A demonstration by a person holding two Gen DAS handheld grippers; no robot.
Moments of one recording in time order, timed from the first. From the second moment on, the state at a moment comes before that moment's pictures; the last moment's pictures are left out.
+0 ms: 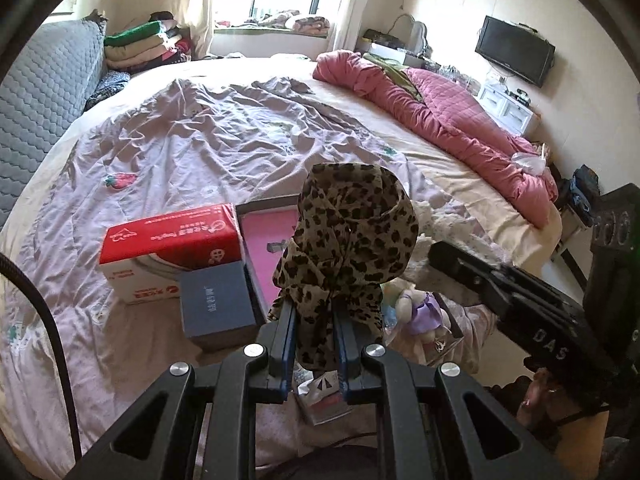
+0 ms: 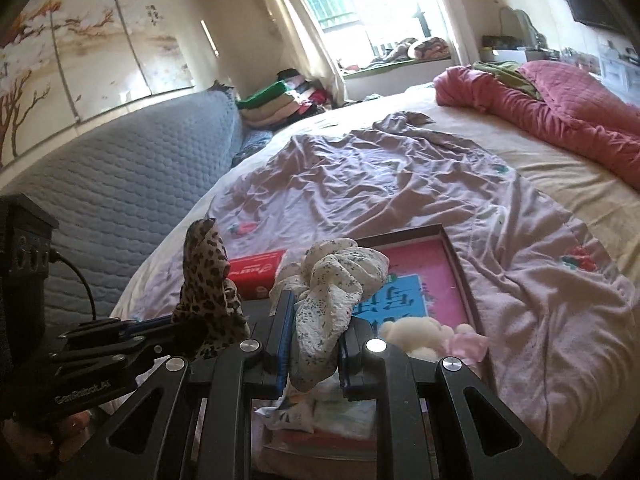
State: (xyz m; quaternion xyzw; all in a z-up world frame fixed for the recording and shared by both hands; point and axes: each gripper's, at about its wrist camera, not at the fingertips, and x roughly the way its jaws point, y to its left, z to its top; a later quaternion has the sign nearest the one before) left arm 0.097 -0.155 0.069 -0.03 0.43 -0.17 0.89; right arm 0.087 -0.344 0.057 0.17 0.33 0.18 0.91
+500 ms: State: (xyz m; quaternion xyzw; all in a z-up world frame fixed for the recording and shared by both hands) left arm 0.120 -0.180 0.029 -0.01 0.48 -0.18 0.86; right arm 0.093 -0.366 0.028 0.19 0.35 0.15 0.91
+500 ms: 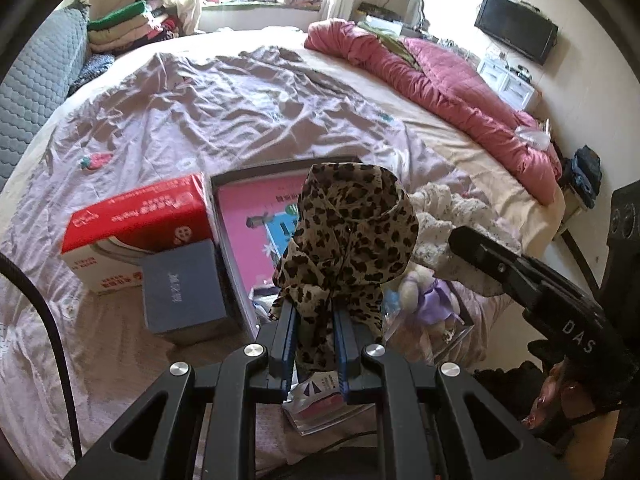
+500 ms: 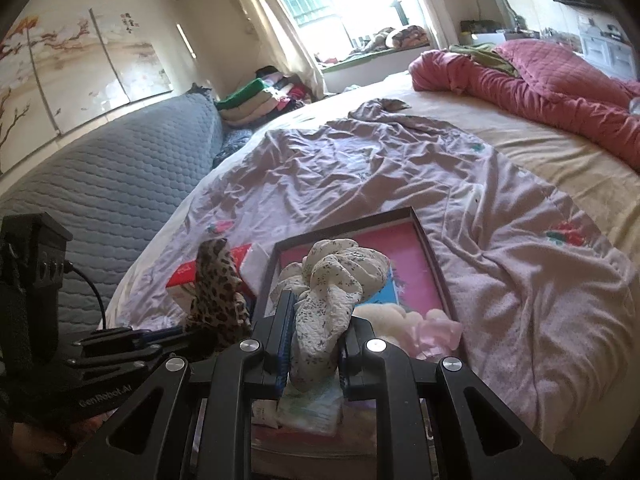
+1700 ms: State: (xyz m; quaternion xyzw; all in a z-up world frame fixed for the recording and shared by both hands) left arm 0.151 -0.195 -0.013 -0.02 0.55 -0.18 0.82; right arm 0.101 -0.387 -0.010 0.19 0.39 0.06 0.90
